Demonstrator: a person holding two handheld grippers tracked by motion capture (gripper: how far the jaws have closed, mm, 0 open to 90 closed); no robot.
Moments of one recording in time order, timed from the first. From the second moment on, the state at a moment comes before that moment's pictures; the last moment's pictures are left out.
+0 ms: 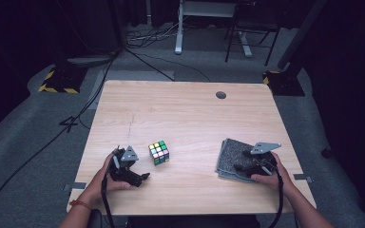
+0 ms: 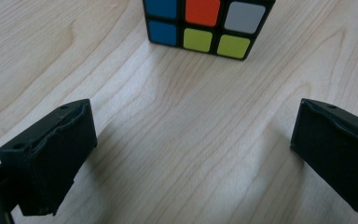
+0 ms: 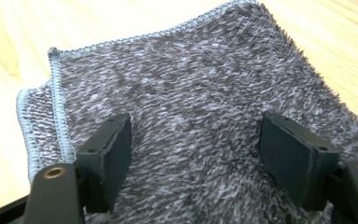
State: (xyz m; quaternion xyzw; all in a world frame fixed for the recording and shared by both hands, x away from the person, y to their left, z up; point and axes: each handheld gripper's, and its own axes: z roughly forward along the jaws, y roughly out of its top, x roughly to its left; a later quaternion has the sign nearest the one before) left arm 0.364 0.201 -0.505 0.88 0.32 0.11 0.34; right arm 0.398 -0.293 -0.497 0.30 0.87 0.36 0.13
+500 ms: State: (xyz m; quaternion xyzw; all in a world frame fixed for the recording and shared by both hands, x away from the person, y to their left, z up) left arm 0.387 0.178 -0.504 0.89 0.29 0.10 0.34; right arm 0.420 -0.301 -0.500 0.32 0.86 0.37 0.14
